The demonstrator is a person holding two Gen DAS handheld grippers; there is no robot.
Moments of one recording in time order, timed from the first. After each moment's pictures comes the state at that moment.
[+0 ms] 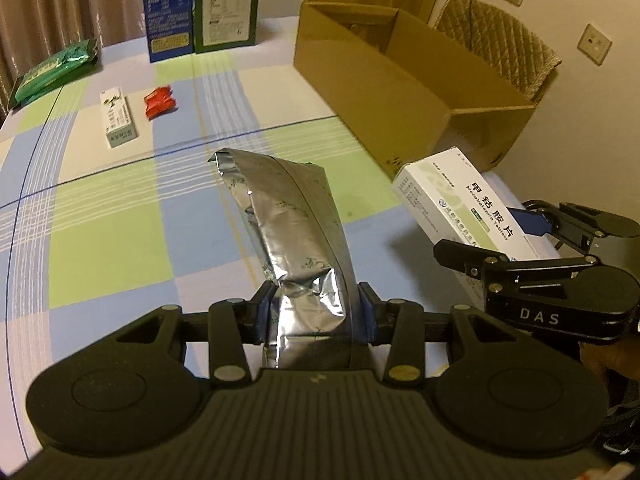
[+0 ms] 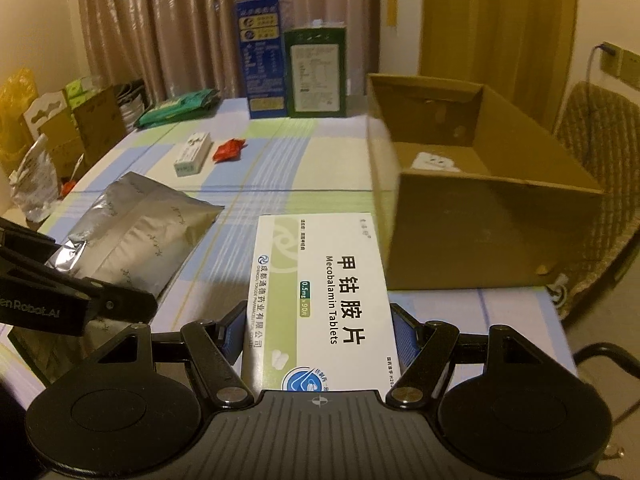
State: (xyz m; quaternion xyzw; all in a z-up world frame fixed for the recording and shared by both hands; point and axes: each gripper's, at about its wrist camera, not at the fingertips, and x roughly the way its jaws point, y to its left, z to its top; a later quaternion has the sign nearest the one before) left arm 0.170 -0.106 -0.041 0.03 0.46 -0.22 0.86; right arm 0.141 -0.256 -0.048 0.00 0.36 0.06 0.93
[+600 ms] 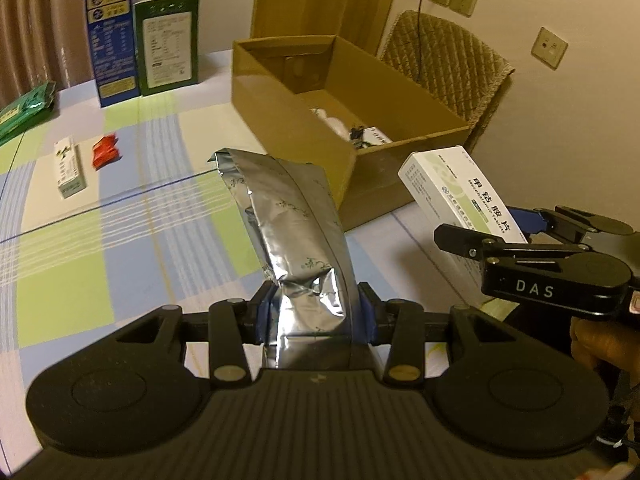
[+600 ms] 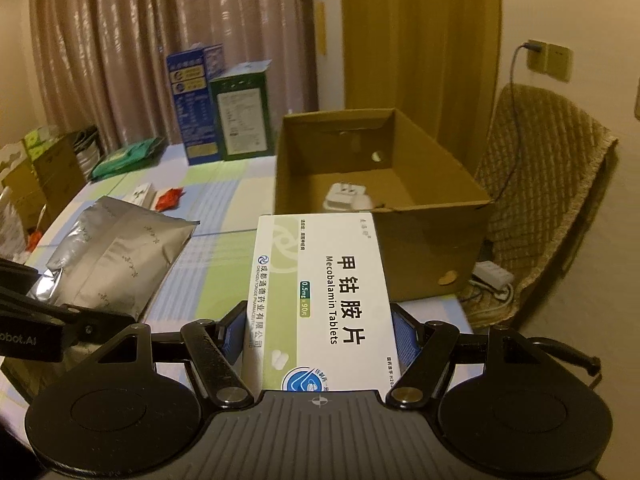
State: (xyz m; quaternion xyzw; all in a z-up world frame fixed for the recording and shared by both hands) left arm 0.159 -0.165 -0.009 0.04 0.43 -0.26 0.86; right arm 0.114 -0.321 -0.007 0.04 0.33 -0.01 0.94
